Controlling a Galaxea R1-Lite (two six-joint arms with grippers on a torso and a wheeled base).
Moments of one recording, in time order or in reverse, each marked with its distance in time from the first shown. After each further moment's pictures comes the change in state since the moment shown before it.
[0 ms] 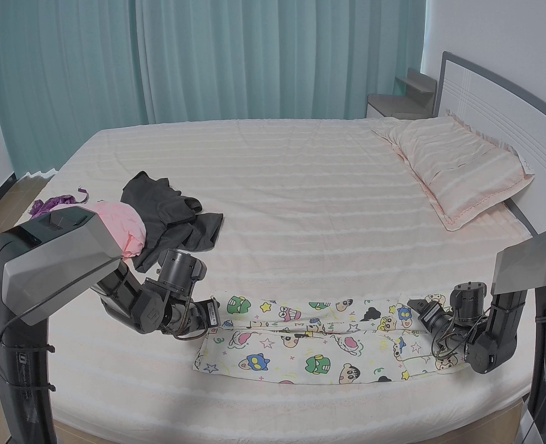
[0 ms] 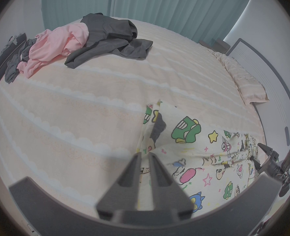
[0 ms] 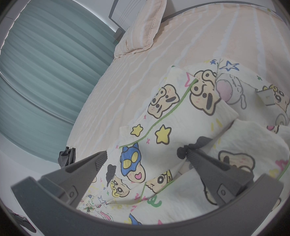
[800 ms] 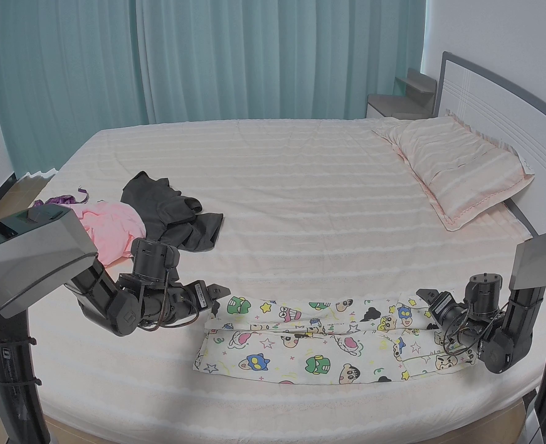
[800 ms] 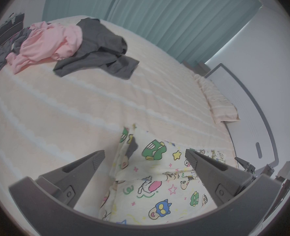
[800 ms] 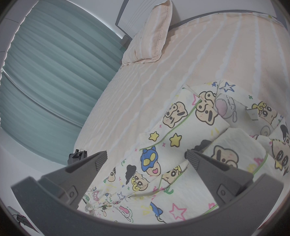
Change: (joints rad) left arm 0.063 -0.077 0.124 -0.253 -0.209 -0.075; right arm 0.001 -0.142 0.093 -0.021 0.000 -0.002
